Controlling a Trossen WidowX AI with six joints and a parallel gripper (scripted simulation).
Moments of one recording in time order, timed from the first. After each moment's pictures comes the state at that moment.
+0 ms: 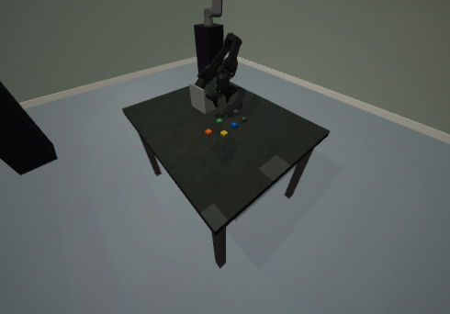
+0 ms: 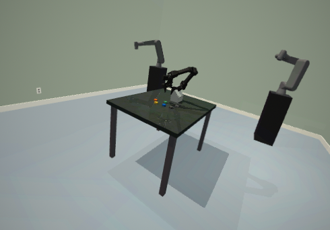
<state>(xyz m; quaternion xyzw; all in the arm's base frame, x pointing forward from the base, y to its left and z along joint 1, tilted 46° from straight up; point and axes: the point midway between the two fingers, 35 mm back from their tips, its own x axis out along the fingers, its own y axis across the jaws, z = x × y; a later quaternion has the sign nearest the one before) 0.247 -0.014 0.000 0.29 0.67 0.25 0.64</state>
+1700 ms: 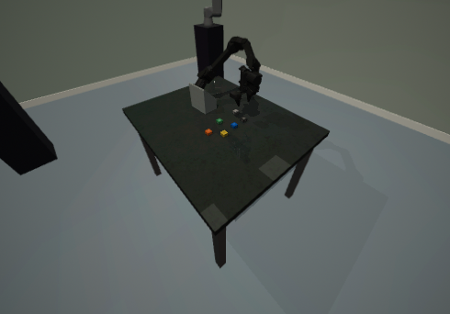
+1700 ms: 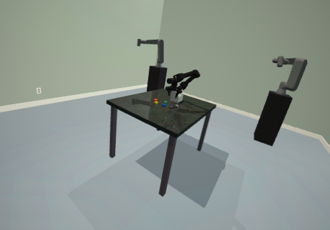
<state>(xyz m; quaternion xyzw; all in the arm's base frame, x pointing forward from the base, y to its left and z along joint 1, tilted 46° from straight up) 0.330 0.059 0.074 0.29 0.66 0.26 0.64</state>
